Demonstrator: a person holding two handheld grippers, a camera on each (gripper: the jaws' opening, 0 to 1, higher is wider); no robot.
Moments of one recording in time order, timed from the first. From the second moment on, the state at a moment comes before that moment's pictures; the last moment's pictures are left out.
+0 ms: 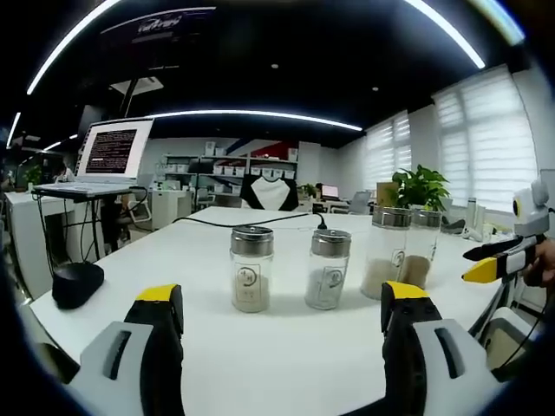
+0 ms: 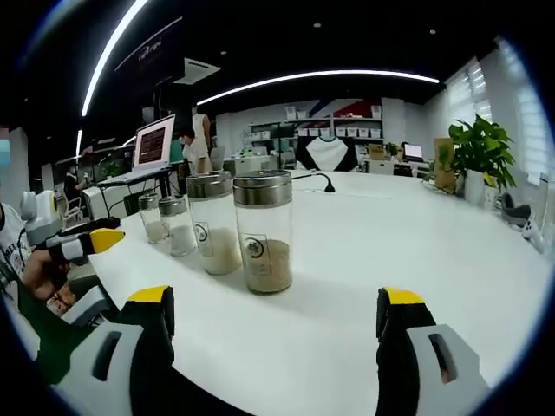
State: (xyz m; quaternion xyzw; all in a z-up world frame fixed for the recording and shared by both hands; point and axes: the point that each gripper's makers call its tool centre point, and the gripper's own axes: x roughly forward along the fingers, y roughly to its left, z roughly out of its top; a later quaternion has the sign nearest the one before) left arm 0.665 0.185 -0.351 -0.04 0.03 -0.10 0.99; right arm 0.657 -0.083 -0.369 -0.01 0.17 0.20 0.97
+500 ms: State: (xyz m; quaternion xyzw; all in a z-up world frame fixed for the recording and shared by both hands) left arm 0.670 0.189 -0.351 -0.04 0.02 -0.09 0.99; right arm 0.674 -0.104 -0.383 -0.05 0.13 0.17 0.98
